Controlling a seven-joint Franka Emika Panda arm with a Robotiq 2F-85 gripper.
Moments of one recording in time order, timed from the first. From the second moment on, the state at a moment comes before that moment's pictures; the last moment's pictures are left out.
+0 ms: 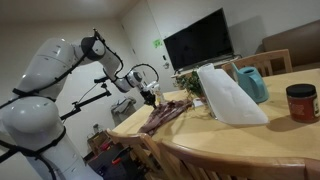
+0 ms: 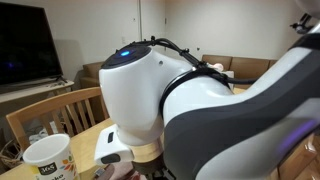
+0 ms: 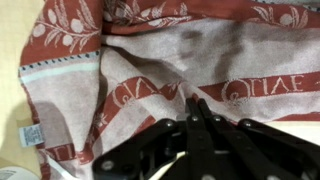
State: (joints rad) arm 0.45 0.80 0.22 -1.63 -0.49 2.33 -0.94
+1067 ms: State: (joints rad) arm 0.42 0.88 0.32 -1.58 -0.41 2.35 -1.16
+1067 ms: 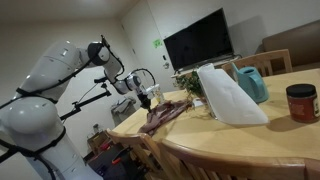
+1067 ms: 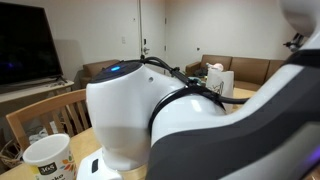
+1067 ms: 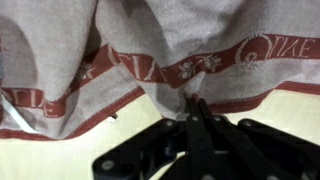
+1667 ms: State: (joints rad) arm 0.37 0.90 0.39 -1.58 -0.31 2.38 -1.33
